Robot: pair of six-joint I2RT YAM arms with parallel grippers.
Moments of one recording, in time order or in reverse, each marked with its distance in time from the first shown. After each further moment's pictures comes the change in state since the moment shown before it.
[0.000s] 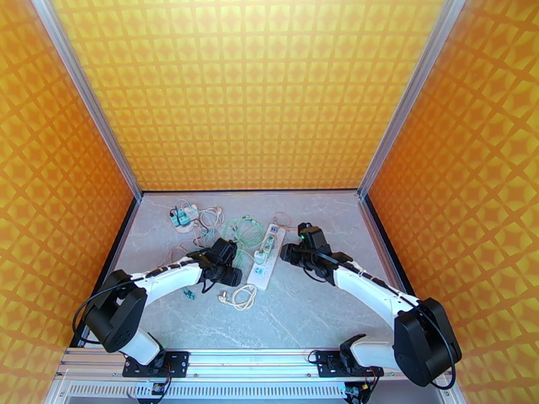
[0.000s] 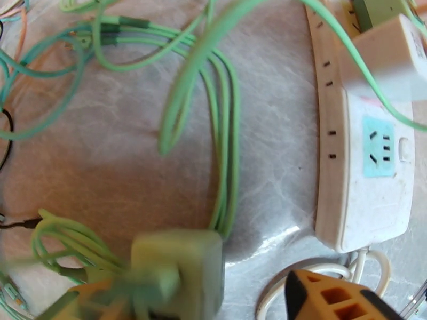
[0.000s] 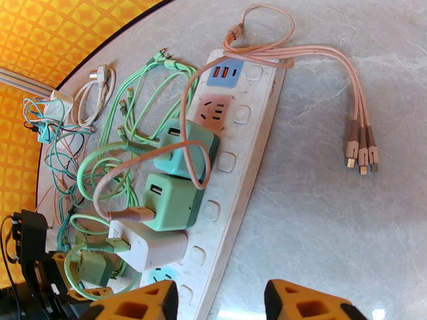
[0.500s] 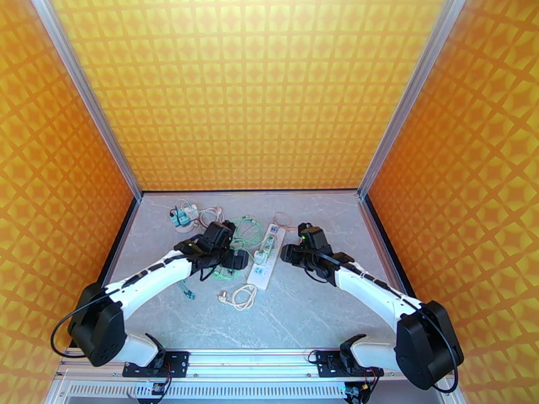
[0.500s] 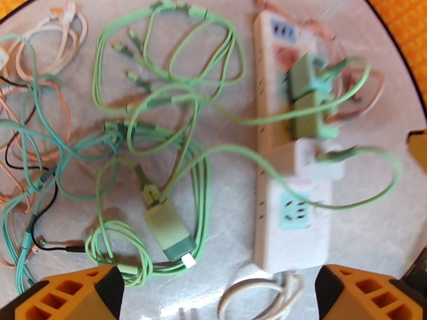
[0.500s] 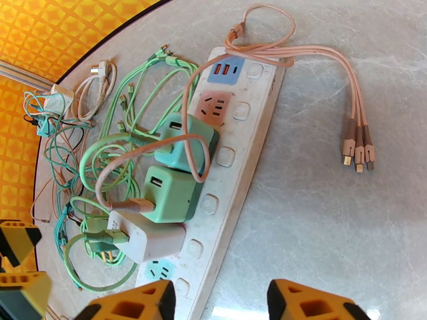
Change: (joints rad) left arm 0.008 -0.121 0.140 -0.045 0.000 -0.052; right arm 0.000 -0.013 0.002 -0.018 -0.002 -0.022
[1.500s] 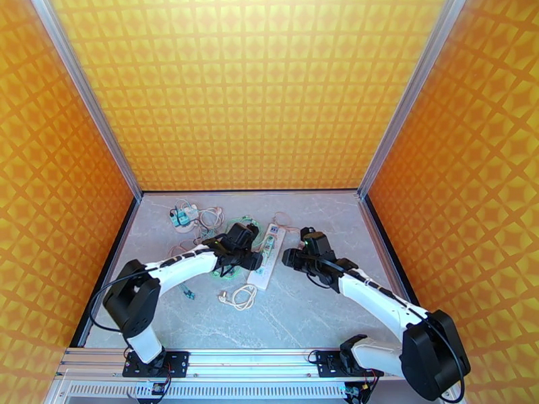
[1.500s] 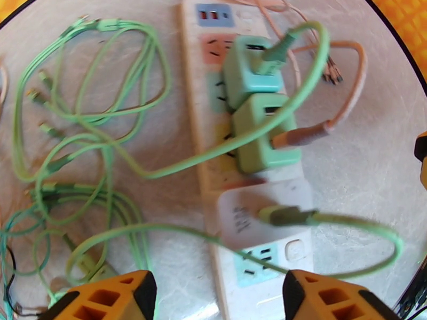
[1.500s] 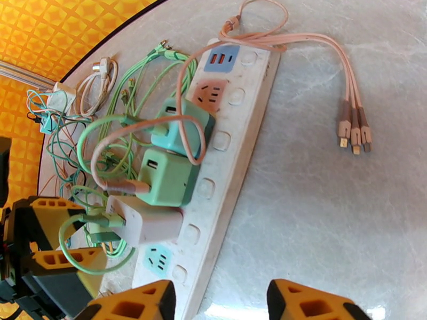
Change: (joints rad) left arm -0.098 0.283 0.130 0.122 0.033 0.146; right arm 0.000 -0.074 -0.074 0.009 -0.012 0.027
